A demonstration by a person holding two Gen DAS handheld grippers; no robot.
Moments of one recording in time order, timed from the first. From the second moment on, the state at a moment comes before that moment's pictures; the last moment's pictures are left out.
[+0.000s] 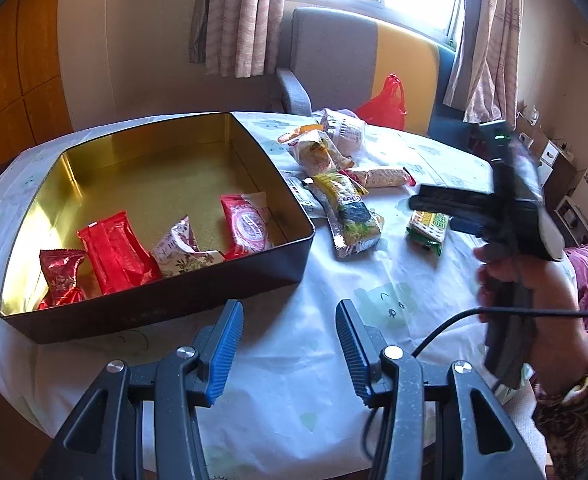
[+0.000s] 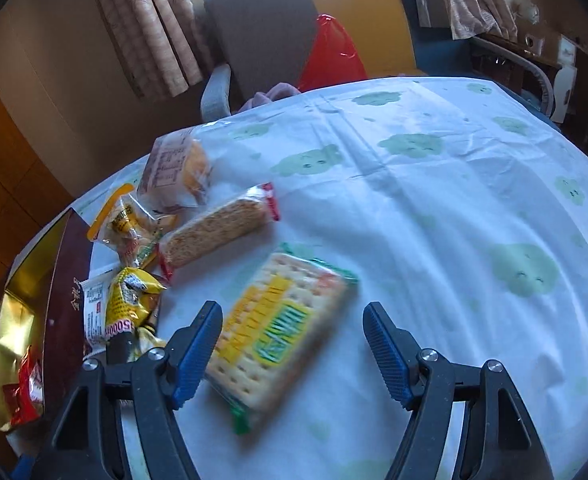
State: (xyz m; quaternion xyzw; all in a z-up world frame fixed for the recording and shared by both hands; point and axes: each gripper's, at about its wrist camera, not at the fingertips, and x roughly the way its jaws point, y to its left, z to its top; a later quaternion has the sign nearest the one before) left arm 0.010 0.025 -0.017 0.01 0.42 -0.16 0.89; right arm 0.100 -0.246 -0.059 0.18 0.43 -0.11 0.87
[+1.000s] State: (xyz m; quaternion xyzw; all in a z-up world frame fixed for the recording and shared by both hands) left arm 0.130 -0.127 -0.045 0.12 0.46 -0.16 0.86; right arm 0.043 -0.327 -0.073 0.11 0.38 -0.13 0.91
